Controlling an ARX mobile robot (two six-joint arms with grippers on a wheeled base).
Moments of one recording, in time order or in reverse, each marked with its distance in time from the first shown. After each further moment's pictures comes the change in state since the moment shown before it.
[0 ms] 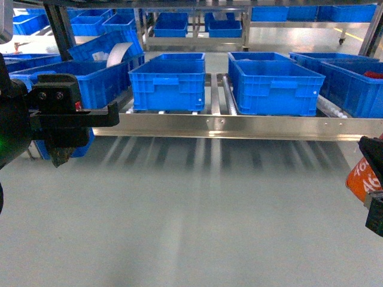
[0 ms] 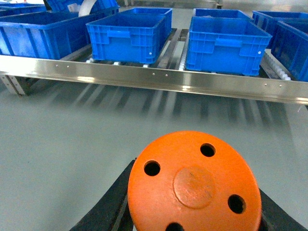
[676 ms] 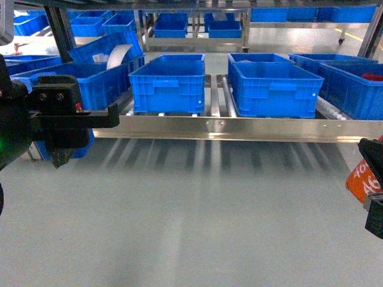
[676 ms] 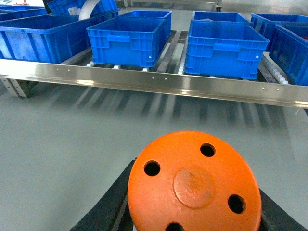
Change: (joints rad) left arm 0.000 0.000 0.000 -0.004 0.000 0.000; right arm 0.000 0.000 0.000 -0.003 0.000 0.000
